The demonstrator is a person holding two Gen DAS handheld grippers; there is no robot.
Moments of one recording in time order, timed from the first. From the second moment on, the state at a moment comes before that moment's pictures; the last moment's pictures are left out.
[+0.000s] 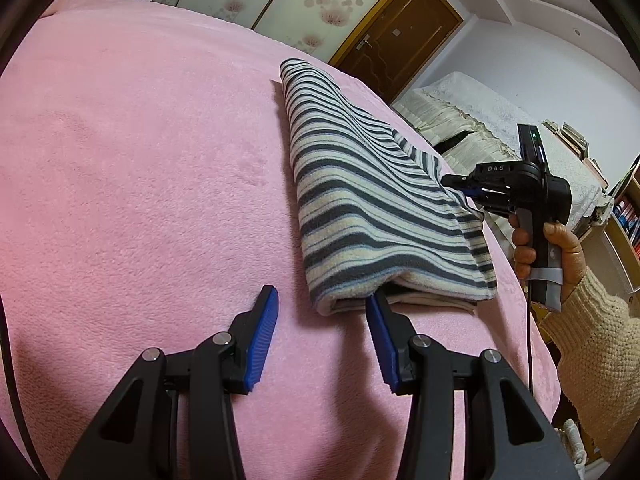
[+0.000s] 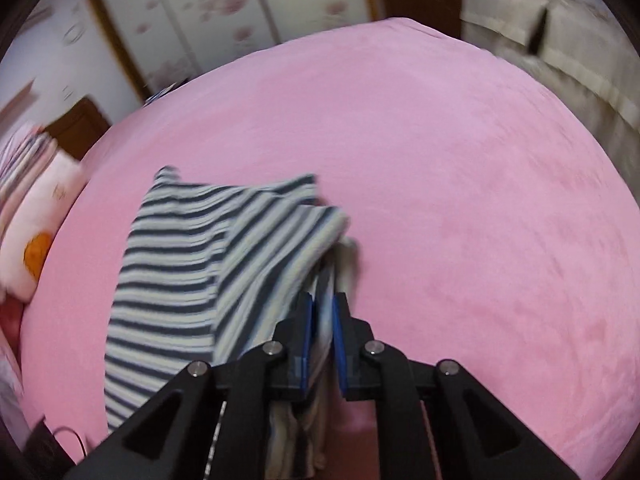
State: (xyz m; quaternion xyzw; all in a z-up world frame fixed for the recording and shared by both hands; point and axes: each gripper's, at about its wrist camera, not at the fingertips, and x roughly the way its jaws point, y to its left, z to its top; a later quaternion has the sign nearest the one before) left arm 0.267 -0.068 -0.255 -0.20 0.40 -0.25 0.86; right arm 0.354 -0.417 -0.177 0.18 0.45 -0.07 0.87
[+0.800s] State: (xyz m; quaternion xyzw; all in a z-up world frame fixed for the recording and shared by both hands) left arm 0.269 -0.076 -0.242 -0.18 0.41 -0.24 0.86; right arm 0.315 -0.408 -0.197 0.16 0.50 -0.06 0.85
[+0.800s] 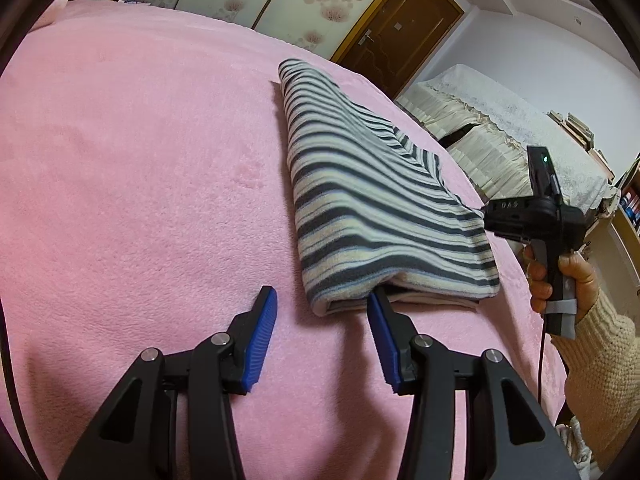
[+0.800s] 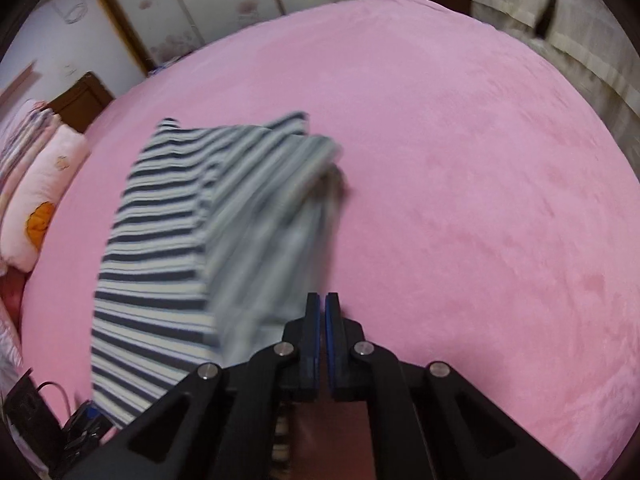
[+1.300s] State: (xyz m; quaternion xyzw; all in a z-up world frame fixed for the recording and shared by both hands) left arm 0.367 -0.120 -0.140 -0.09 0.39 -0.22 0.89; right arm 0.333 -0.426 -0.159 0.19 0.45 -0.03 0.87
